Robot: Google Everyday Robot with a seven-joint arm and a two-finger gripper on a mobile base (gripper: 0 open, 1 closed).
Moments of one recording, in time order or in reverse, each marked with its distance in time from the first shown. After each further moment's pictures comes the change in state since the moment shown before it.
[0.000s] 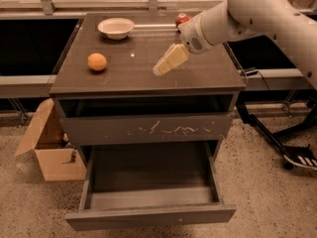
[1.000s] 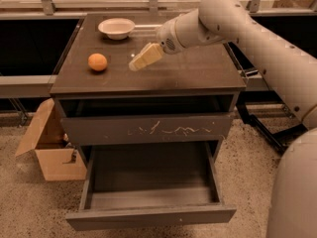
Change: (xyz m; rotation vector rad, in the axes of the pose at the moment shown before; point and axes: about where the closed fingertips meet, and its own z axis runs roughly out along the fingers) arm -0.037 -0.001 0.078 -0.077 -0.133 0.055
